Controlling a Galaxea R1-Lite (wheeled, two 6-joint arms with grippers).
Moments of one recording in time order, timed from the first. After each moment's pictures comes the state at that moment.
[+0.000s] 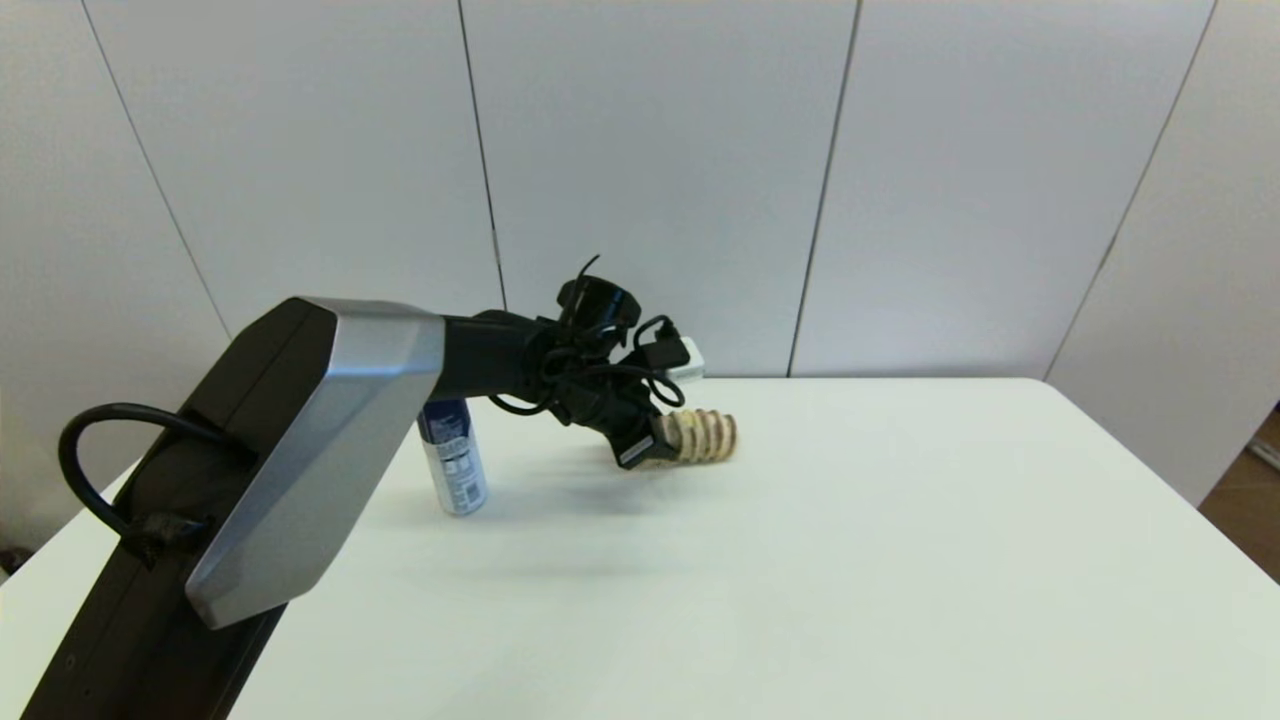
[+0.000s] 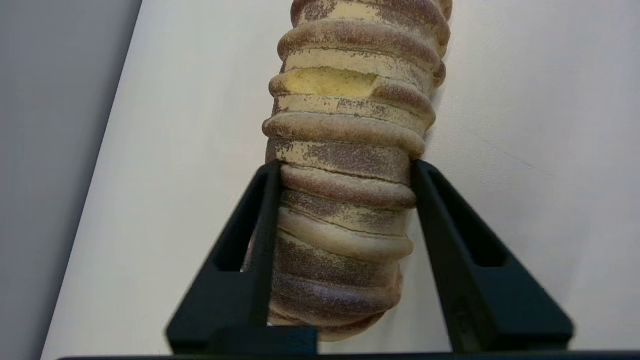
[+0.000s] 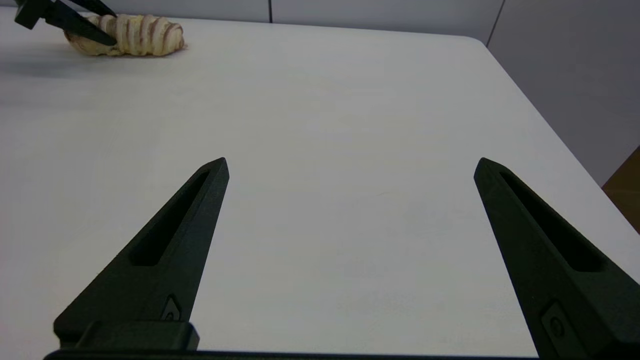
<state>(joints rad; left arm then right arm) -0.55 2.44 -1.97 0.33 -0.30 0.72 0.00 0.00 -0.03 0.08 0.03 -0.05</state>
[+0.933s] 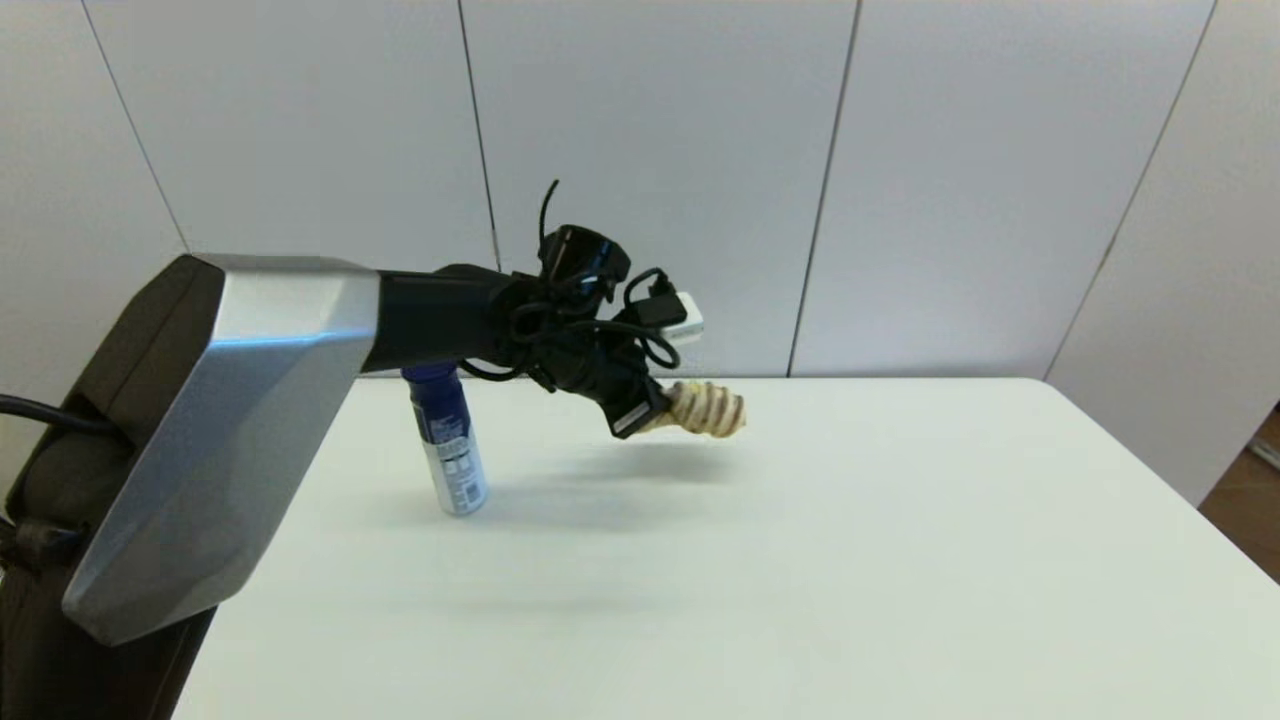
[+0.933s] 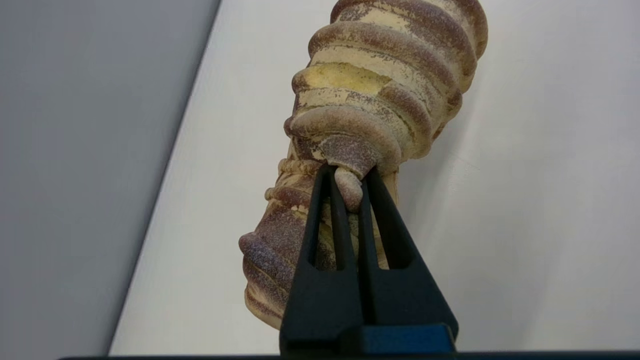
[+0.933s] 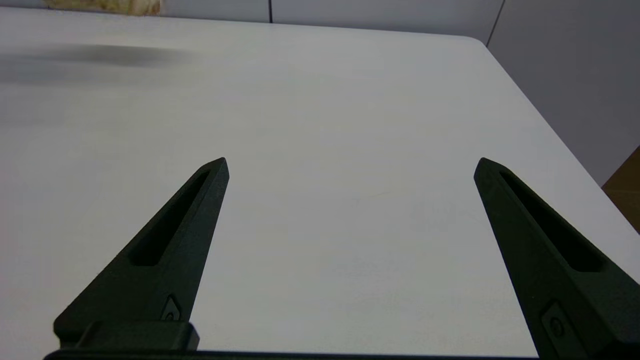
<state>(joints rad) -0.56 2.31 -1.95 0.36 -0.30 0.72 0.00 0.00 -0.03 0.08 0.03 -0.05</state>
